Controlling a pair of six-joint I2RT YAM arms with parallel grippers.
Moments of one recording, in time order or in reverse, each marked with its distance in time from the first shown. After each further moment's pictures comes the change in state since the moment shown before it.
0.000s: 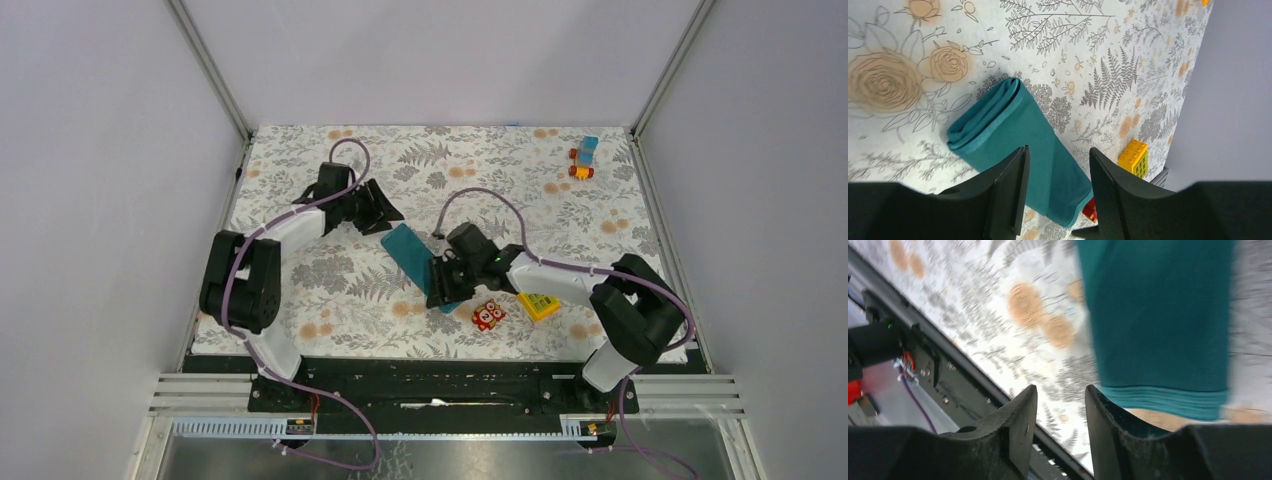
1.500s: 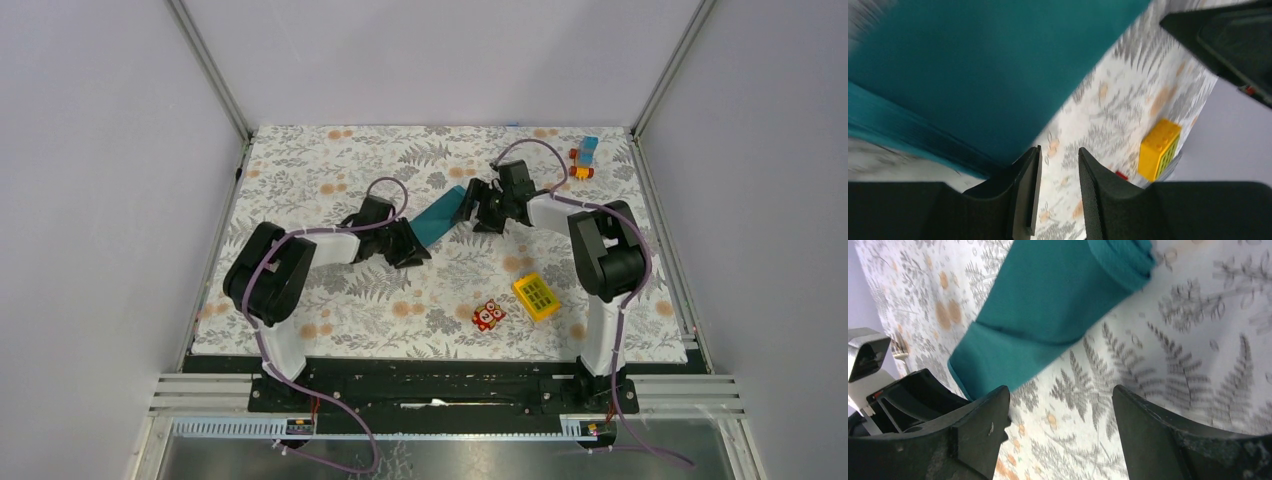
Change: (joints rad) left arm -0.243 0.047 -0.183 0.176 -0.090 -0.174; right arm -0.435 0.368 0.335 0.111 -0.084 0.059
